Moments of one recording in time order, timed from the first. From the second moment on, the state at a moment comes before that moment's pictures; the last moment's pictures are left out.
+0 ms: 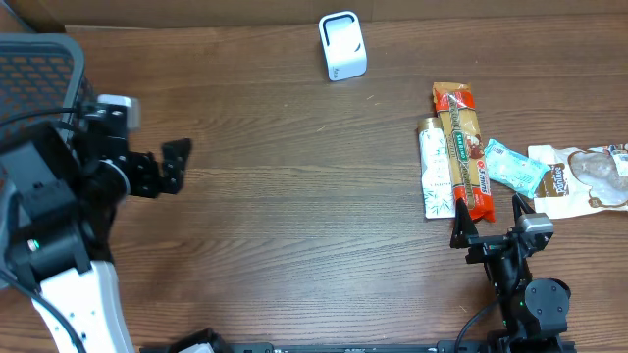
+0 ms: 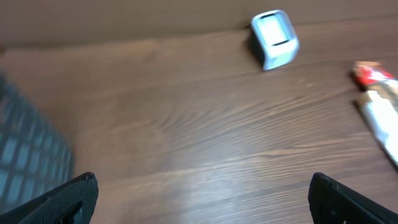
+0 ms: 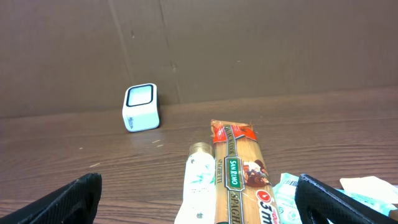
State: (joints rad) left arm 0.38 1.10 1.30 -0.91 0.50 0.31; right arm 0.11 0.02 0.02 -0.03 -0.02 0.15
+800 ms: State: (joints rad) left arm 0.12 0.44 0.61 -0.25 0.51 0.32; right arm 0.11 0.02 0.02 -0.04 -0.02 0.15
